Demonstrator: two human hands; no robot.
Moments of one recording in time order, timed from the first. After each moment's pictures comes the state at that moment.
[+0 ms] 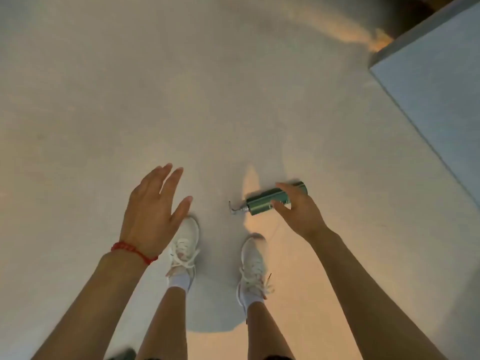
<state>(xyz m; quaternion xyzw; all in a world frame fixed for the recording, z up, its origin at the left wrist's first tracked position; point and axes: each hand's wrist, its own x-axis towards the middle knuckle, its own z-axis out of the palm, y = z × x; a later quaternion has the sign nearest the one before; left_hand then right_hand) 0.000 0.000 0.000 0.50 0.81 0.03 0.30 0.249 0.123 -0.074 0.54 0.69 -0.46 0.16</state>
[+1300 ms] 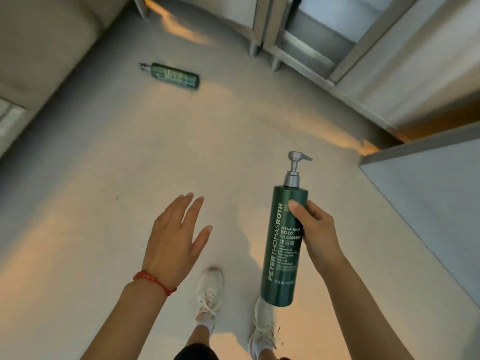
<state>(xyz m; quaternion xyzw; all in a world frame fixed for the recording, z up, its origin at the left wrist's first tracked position) -0.109 0.068 0.193 0.47 0.83 0.09 0.28 0.086 0.213 0.165 0.58 0.43 -0.68 -0.13</state>
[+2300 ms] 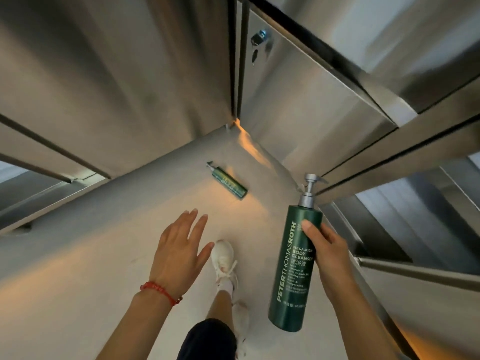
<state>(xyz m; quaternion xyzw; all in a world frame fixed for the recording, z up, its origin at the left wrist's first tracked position) -0.333 0.261 0.281 0.30 0.92 0.08 0.21 -0.206 0.478 0.284 0.47 0.57 -0.67 -0.05</state>
